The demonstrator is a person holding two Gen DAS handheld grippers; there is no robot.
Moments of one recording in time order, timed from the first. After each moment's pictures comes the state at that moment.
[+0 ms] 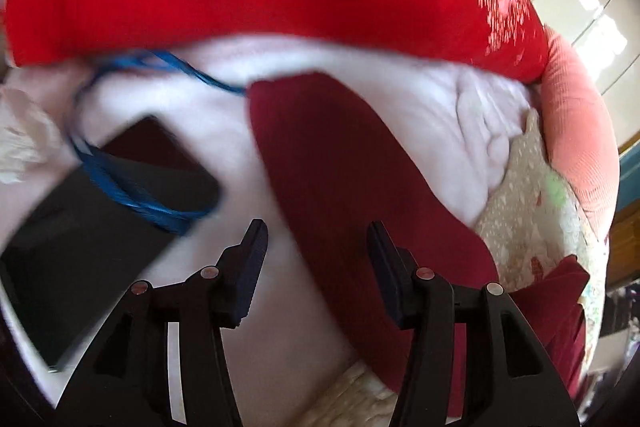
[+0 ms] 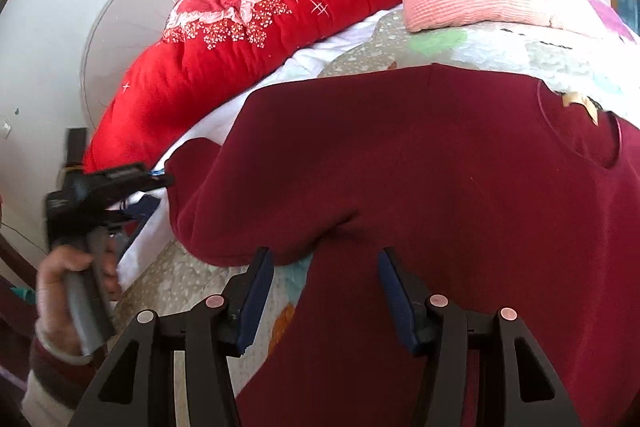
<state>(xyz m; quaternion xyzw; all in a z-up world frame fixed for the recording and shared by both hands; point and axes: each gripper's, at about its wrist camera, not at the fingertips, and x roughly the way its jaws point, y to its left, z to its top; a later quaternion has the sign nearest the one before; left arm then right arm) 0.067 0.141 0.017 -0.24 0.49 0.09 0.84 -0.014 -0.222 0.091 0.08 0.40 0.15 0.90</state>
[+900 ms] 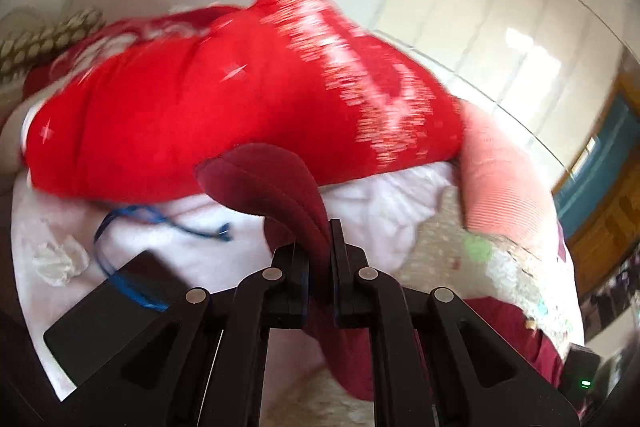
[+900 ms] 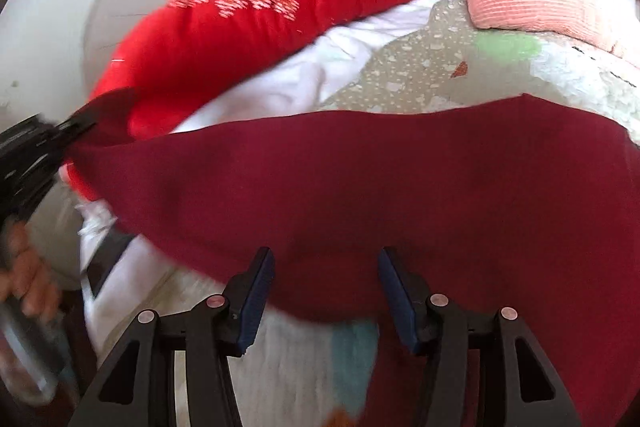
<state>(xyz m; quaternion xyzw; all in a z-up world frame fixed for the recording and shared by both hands) 0.024 0.122 0.134 -0.19 0.29 0.03 0.94 0.050 -0.169 0.086 0.04 0.43 0.19 0.88</state>
